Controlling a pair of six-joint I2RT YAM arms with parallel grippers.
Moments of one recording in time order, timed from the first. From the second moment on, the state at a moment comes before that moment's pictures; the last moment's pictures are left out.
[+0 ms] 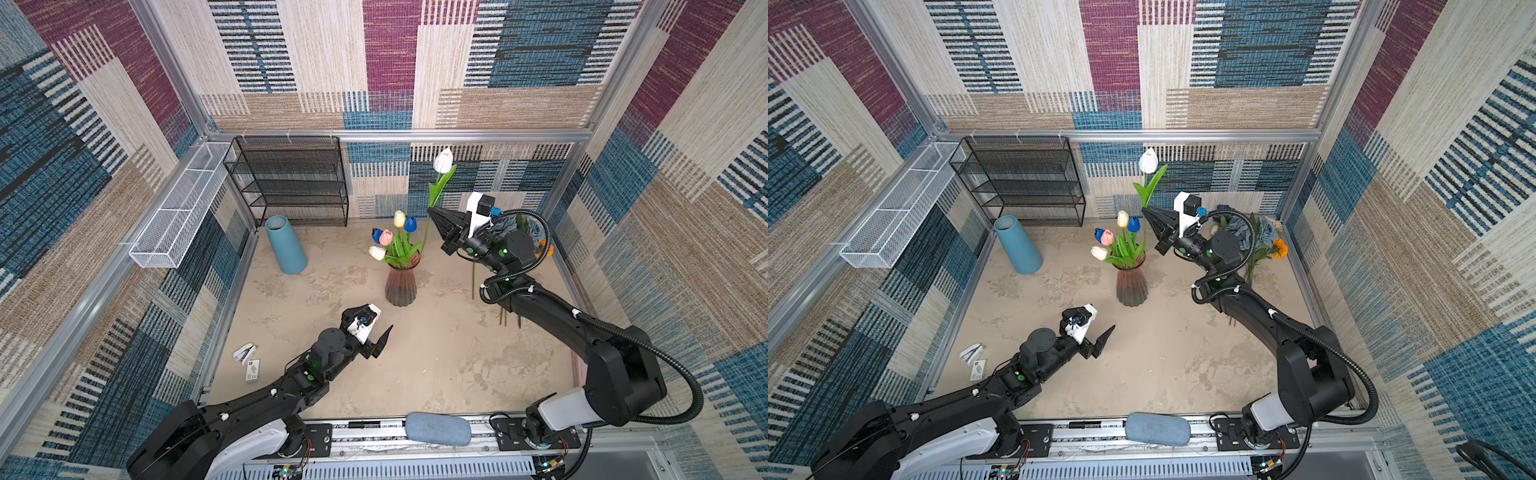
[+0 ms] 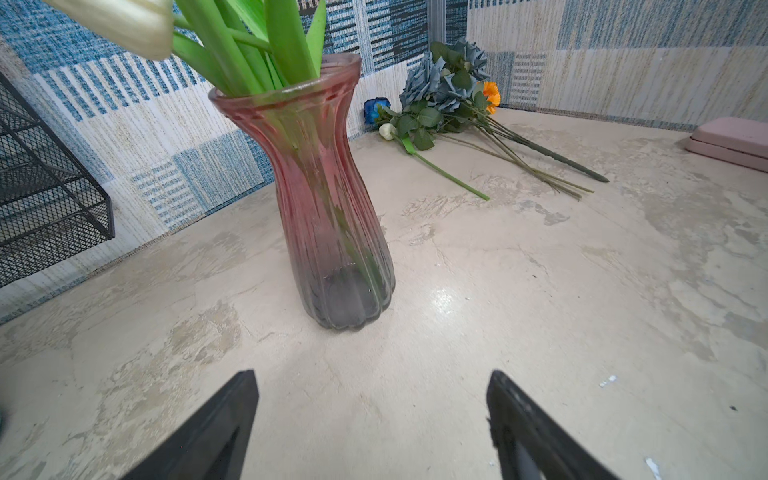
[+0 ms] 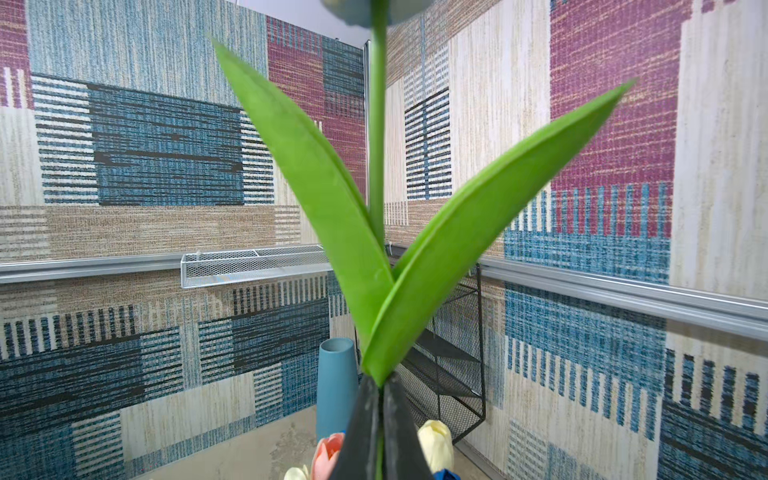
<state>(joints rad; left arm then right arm) -0.77 1.01 0.24 0.57 -0.10 0.16 0.41 1.49 1.04 0.92 -0.54 0.26</state>
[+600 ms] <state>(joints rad) -0.77 0.99 0.24 0.57 -0.11 0.16 0.45 1.60 1.03 0.95 -0.49 0.14</state>
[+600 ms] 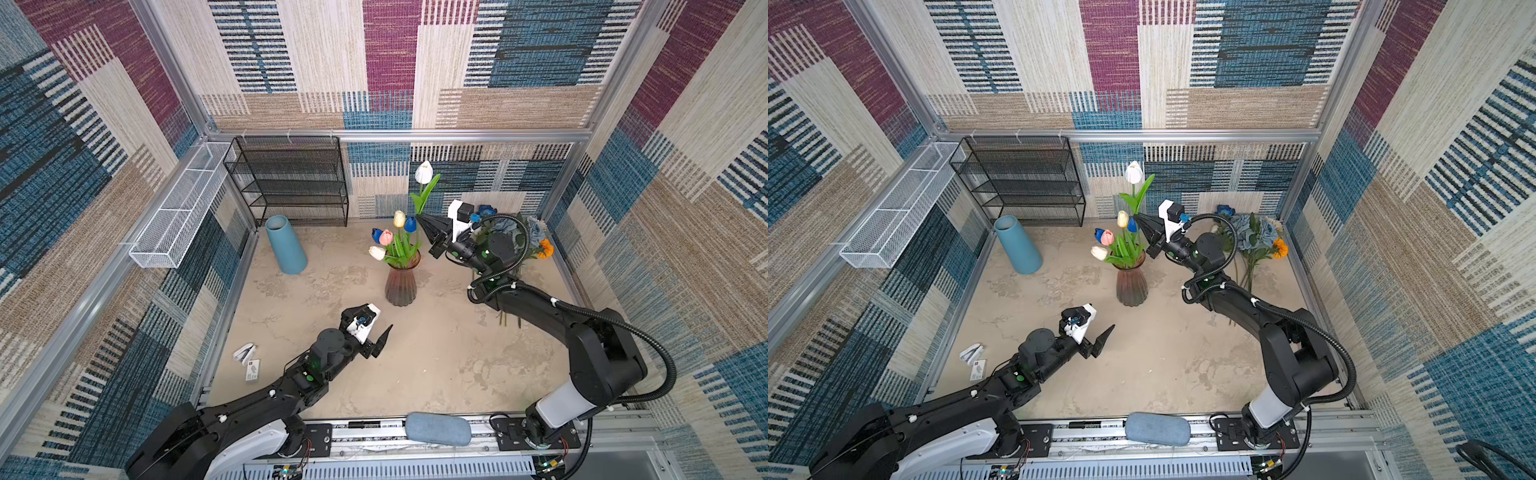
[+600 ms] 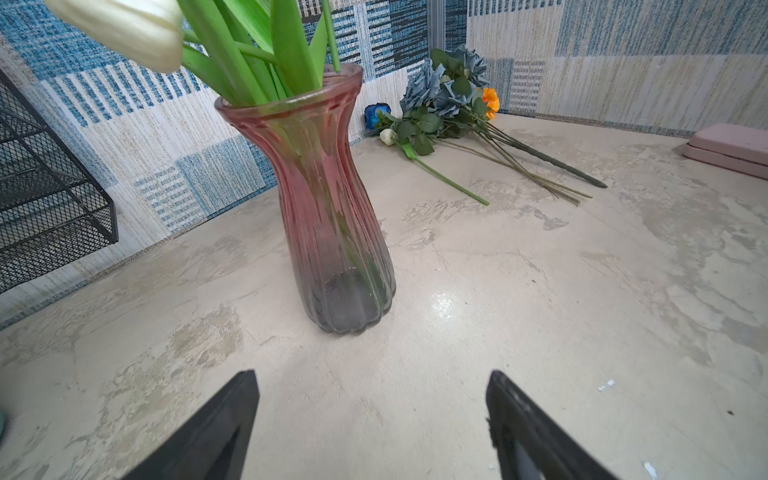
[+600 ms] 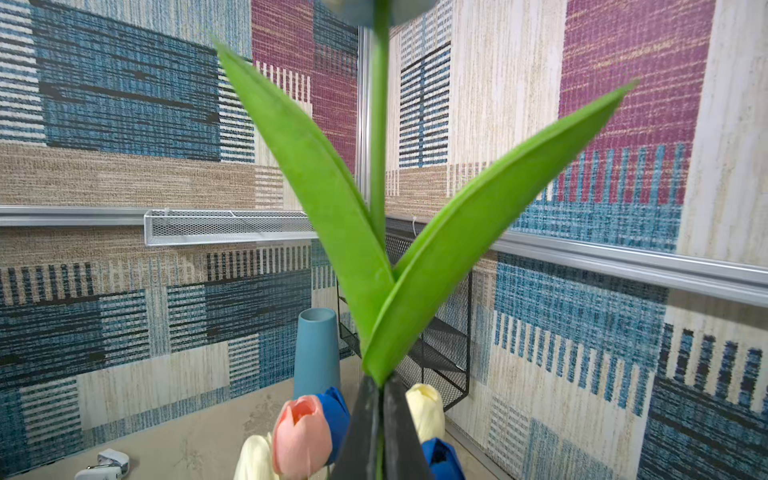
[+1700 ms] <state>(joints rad) -0.77 0.99 0.24 0.57 -0.12 0.16 0.53 1.59 0.93 0.78 -0.38 -0.02</state>
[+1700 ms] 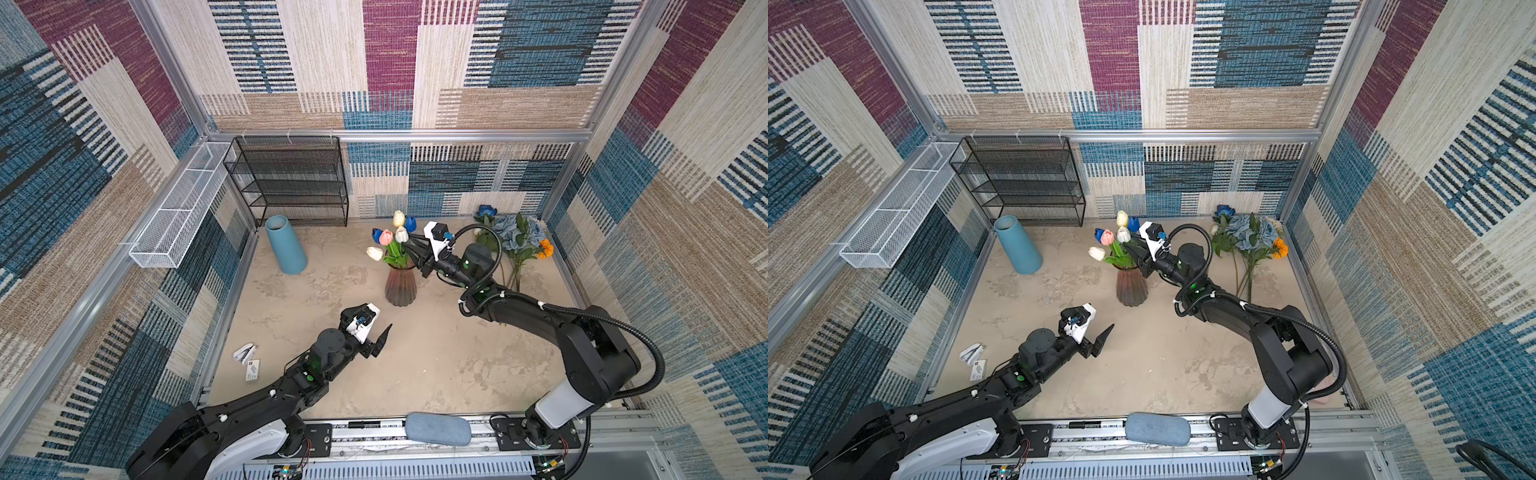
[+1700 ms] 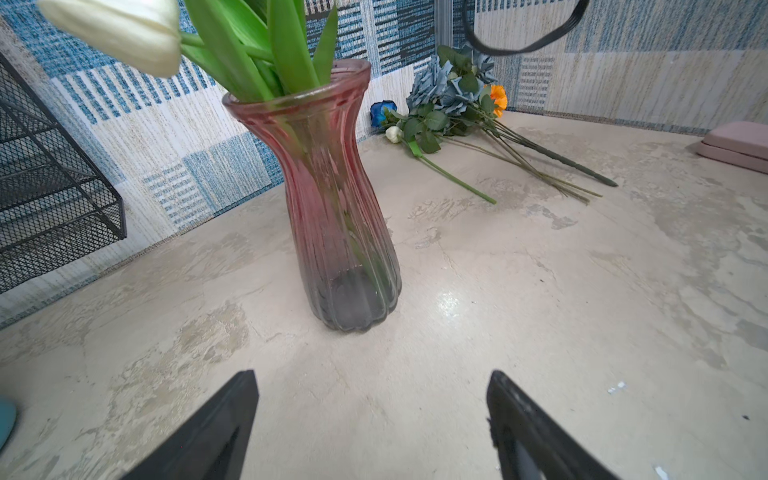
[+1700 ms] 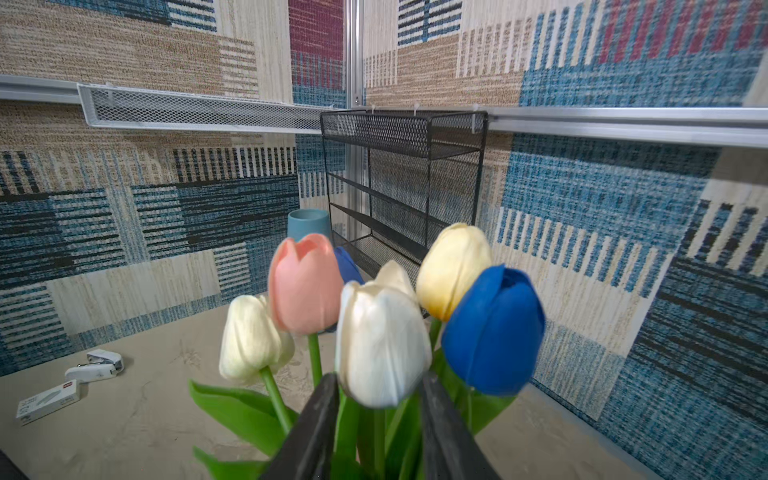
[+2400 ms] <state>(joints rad) -0.77 0.98 0.23 0.57 -0.12 0.16 0.32 1.75 1.32 0.13 -0.07 0.20</state>
